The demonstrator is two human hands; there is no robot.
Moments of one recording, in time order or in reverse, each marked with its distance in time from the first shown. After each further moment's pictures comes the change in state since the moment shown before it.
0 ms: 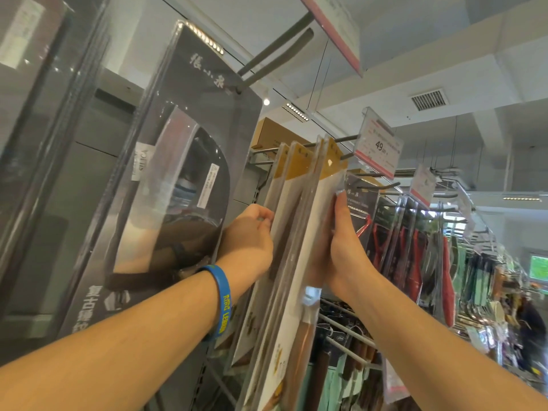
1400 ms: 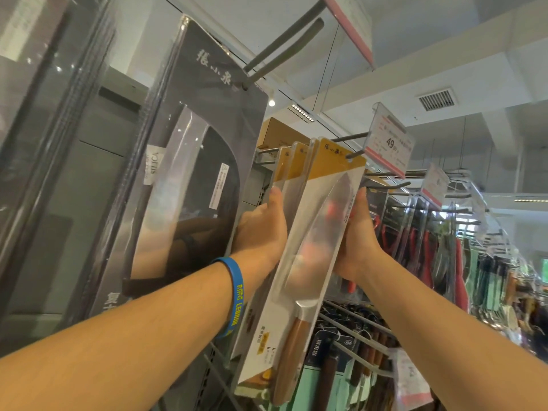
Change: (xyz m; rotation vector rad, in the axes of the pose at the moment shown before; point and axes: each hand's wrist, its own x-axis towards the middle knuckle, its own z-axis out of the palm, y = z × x) left_hand 0.009 0.013 0.010 -0.140 -0.031 -0.210; right_hand 0.047 -0.011 -0.015 0.194 -0.124 0.158
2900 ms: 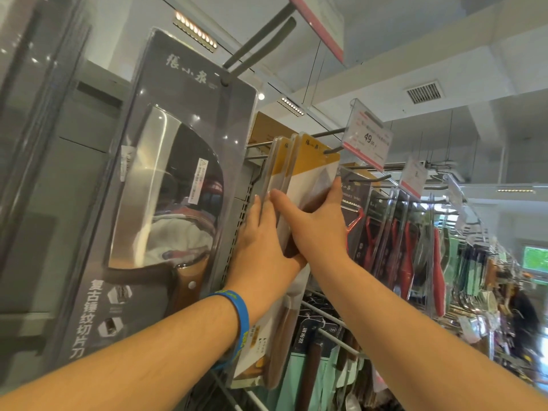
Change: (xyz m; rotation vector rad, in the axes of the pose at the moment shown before) left_hand -0.034 -0.027 0.011 0.269 -0.041 0.471; right_hand -0.039 0.021 0.037 -0.794 0.279 -0.719
